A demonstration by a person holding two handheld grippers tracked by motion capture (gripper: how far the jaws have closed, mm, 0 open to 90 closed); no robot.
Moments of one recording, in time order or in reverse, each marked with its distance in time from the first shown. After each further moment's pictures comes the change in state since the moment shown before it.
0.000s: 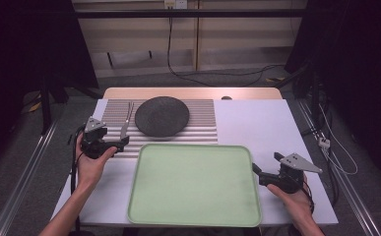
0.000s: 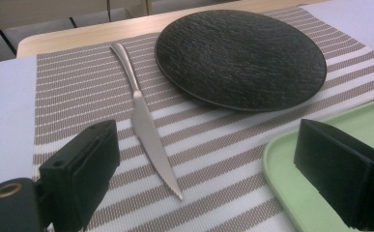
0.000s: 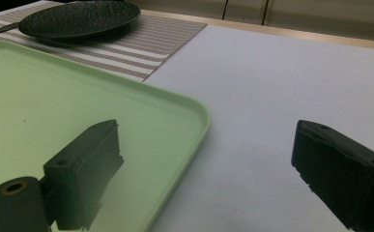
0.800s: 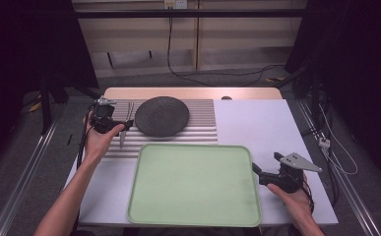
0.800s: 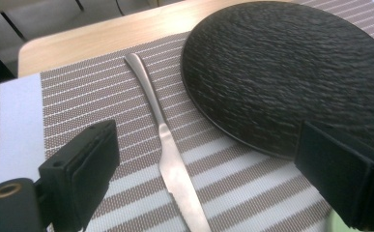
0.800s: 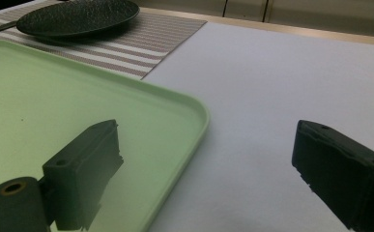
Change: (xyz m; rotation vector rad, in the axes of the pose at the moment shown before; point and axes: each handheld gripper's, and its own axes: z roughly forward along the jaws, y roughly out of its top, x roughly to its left) left arm 0.030 0.047 0.058 0.144 0.022 -0.008; right arm -0.002 -0.001 0.002 0.010 0.002 0.005
